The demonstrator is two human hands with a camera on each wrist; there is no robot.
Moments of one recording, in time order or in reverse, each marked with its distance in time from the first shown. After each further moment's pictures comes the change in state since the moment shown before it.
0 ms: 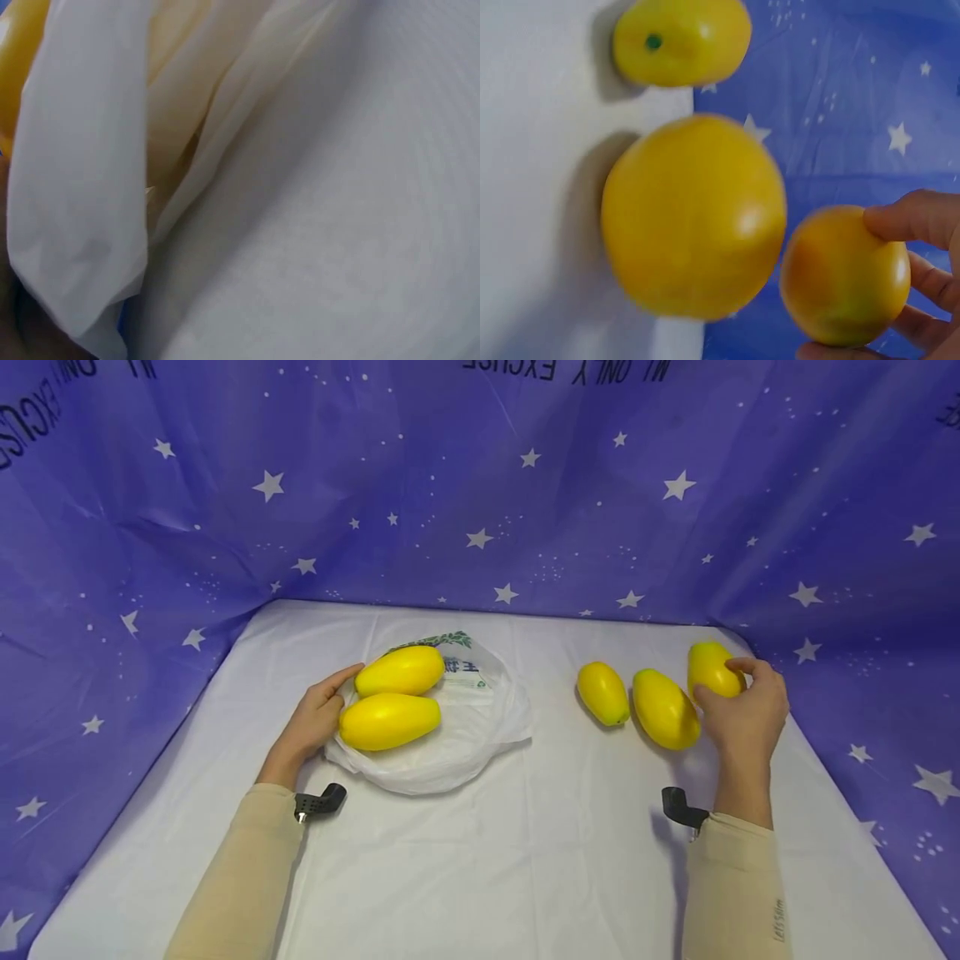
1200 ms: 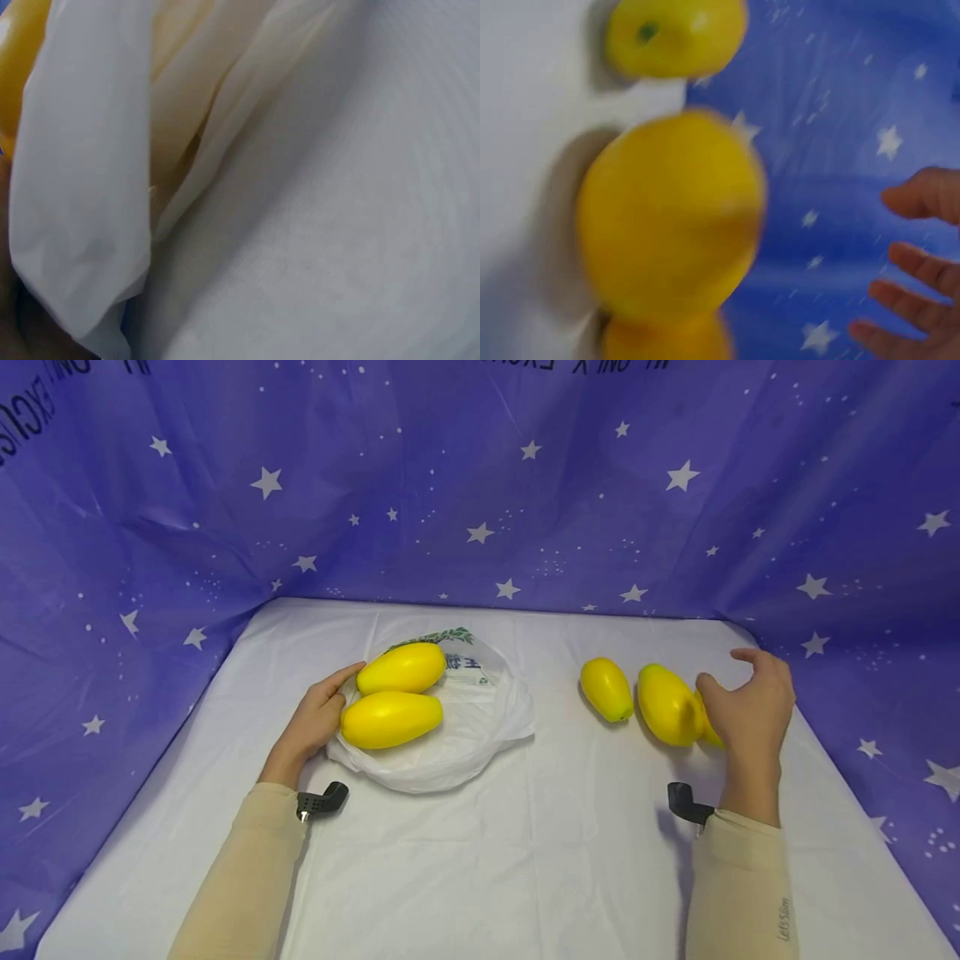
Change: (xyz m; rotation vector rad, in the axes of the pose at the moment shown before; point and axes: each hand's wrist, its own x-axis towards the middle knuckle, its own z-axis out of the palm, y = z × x) left_hand -0.001 0.000 0.001 0.018 -0.006 0.011; right_hand 0.002 0.003 -0.001 -0.092 -0.001 -0.187
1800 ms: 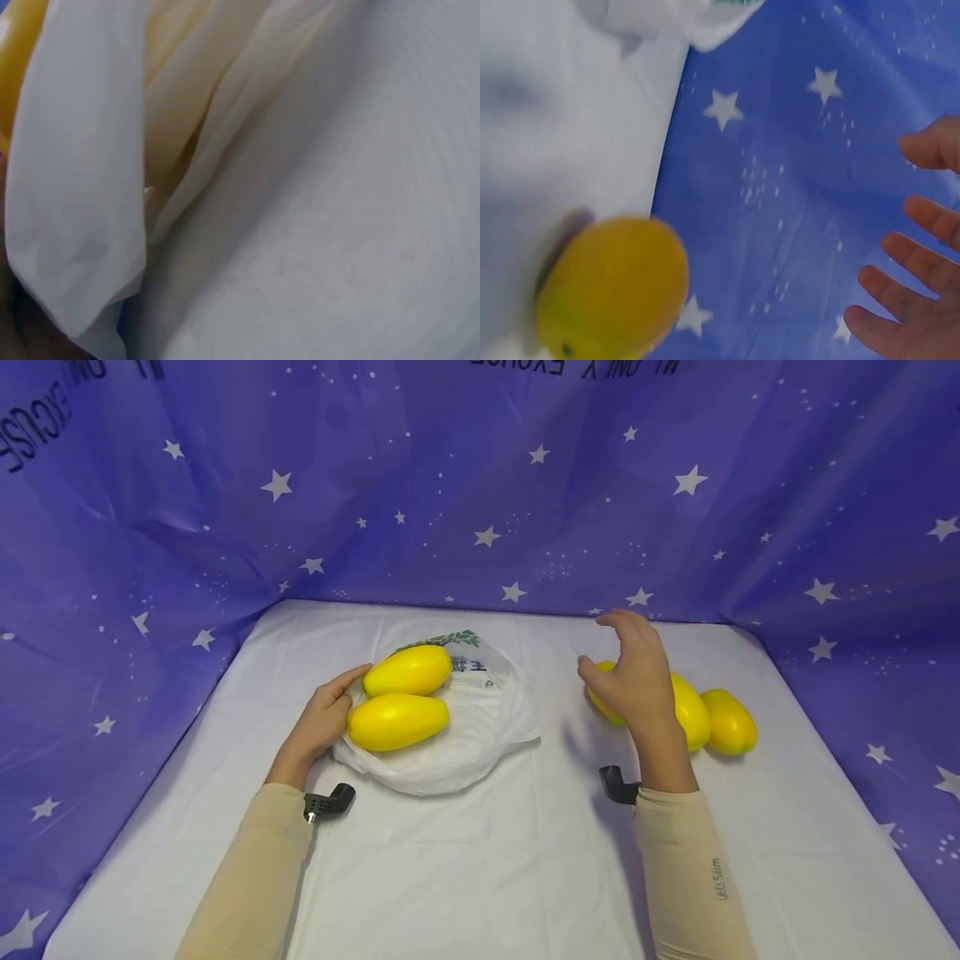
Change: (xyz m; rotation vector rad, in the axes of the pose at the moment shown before) left_hand 0.000 0.000 0.001 -0.005 -0.002 0.013; right_hand -0.027 -0.106 0.064 0.103 -0.080 -0.632
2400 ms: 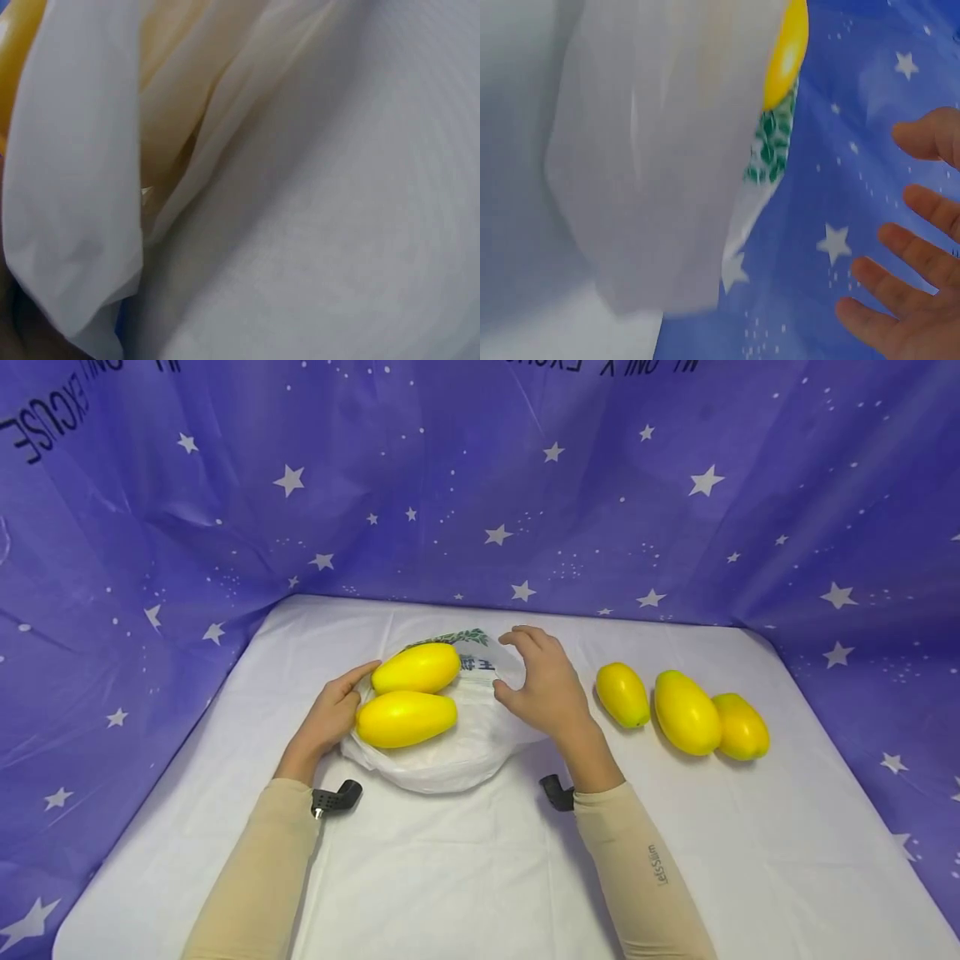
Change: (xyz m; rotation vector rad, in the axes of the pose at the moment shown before) left_hand 0.000 0.002 -0.002 0.007 0.002 0.002; right_hand 0.003 -0.067 0.079 0.018 -0.190 -0.225
